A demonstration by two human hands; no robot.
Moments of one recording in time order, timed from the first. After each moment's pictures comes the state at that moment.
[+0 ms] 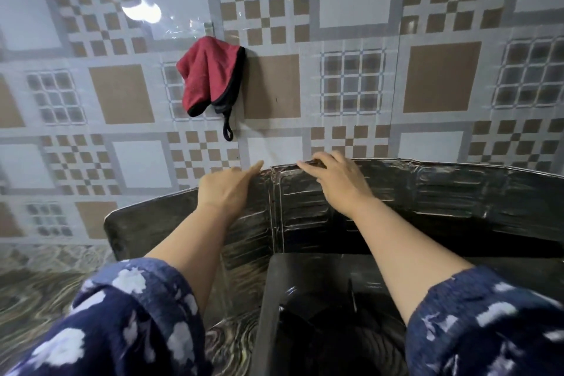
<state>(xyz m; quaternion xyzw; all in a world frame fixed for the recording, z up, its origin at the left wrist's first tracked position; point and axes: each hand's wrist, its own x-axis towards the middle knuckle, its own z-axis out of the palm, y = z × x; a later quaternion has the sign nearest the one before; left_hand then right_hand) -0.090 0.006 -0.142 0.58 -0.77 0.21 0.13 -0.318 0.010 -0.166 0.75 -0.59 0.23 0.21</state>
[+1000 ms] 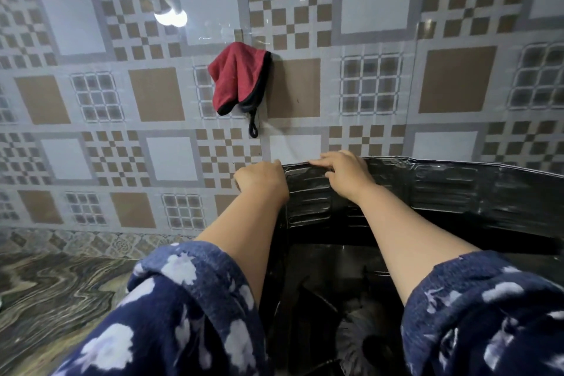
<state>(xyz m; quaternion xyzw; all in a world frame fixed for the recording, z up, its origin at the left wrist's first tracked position) -0.119 0.059 -0.110 0.66 -0.73 0.13 0.05 -0.296 0.007 -0.151 0.71 -0.63 0.32 0.02</state>
